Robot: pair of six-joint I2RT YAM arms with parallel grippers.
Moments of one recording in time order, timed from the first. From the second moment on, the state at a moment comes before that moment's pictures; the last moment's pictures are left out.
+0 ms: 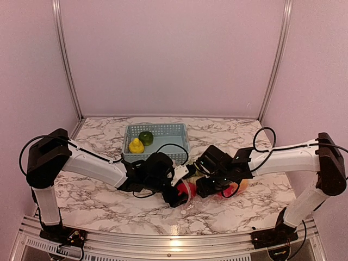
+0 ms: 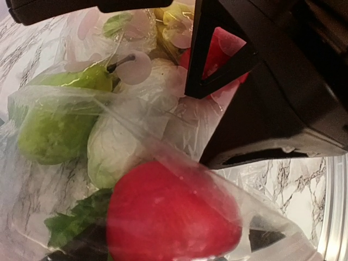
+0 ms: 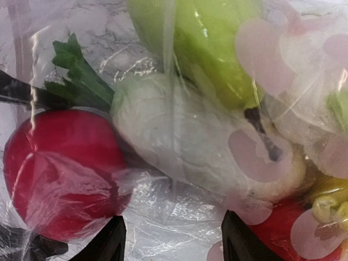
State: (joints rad) left arm -1.10 1.91 1.05 0.17 0.19 0.01; right arm 0.96 1.54 0.92 -0.55 0.09 0.55
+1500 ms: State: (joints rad) left arm -1.10 1.64 0.89 0.13 0.04 -0.02; right arm 0.96 1.48 0.93 -0.52 0.16 0.58
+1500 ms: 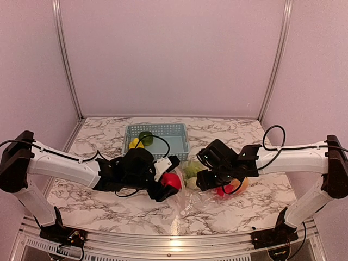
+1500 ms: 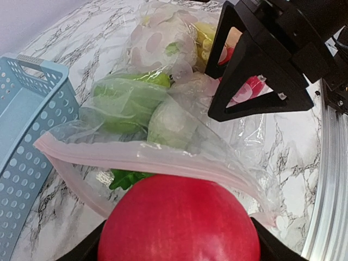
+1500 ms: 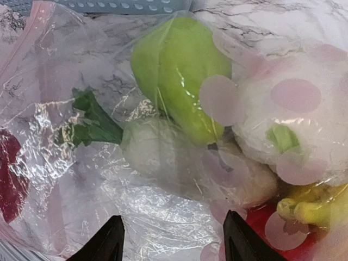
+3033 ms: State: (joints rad) left arm -0.71 1.92 1.38 -0.20 -0.16 -0.22; right arm 0.95 1.36 0.97 -0.53 0.21 0.57
